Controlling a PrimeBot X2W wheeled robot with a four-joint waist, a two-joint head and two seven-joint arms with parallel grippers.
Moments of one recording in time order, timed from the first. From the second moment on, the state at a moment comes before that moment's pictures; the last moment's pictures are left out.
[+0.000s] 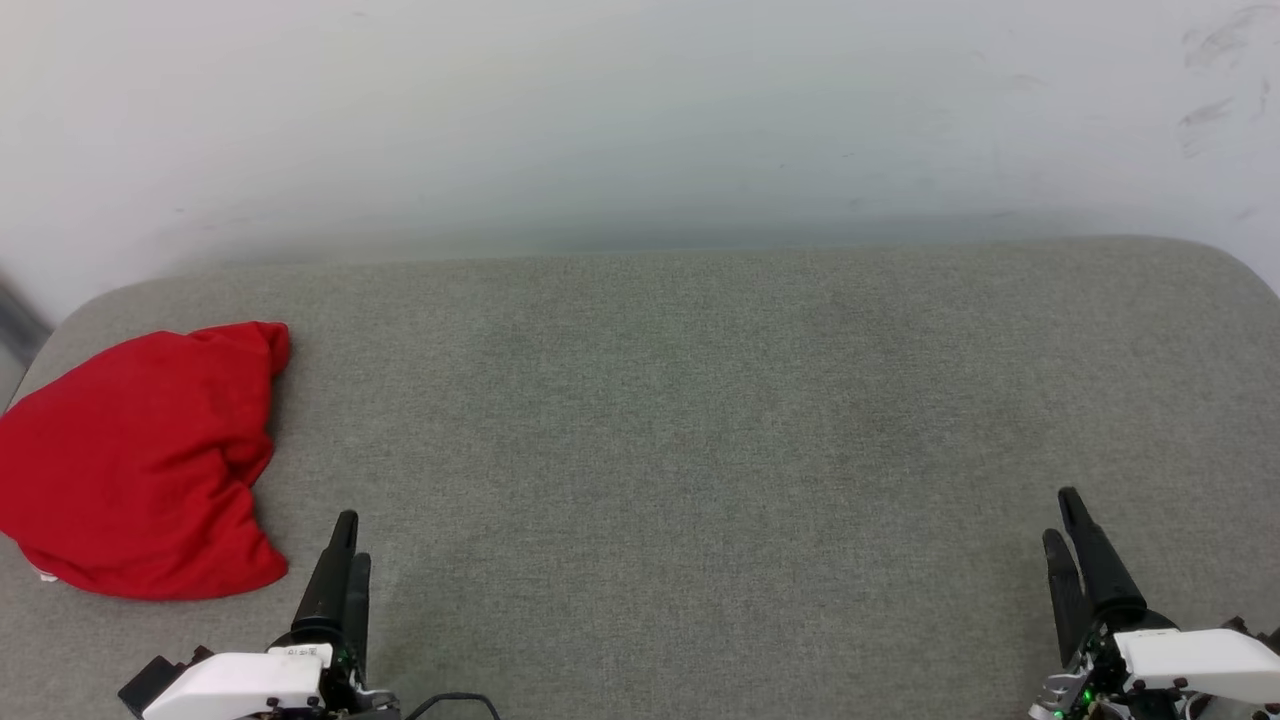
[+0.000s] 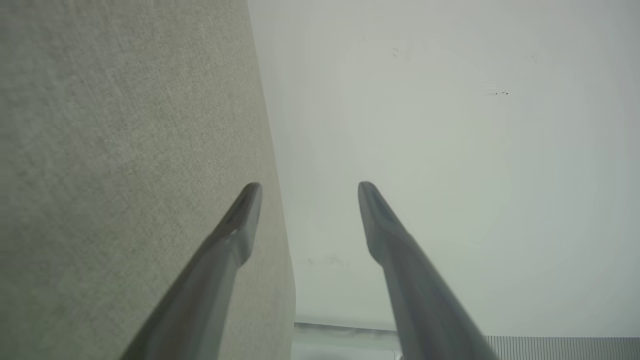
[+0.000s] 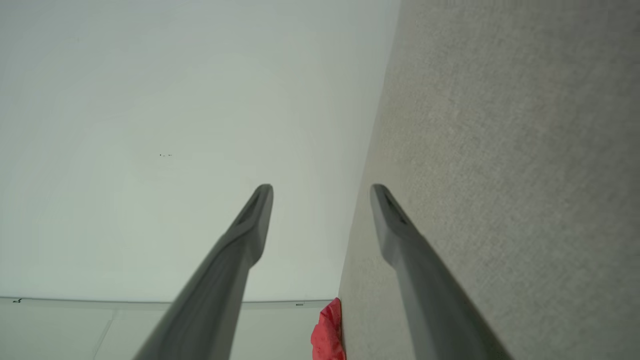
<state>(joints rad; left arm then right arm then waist) -0.03 0.05 0.08 0.26 -1.56 -0.13 0.04 -0.03 -0.05 -0.08 0.24 1.53 0.13 0.04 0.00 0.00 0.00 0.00</state>
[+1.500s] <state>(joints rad) 0.02 0.05 0.01 -0.09 -0.63 0.05 -0.12 -0.02 -0.05 0.00 -0.04 0.40 0.13 -0.12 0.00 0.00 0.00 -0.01</state>
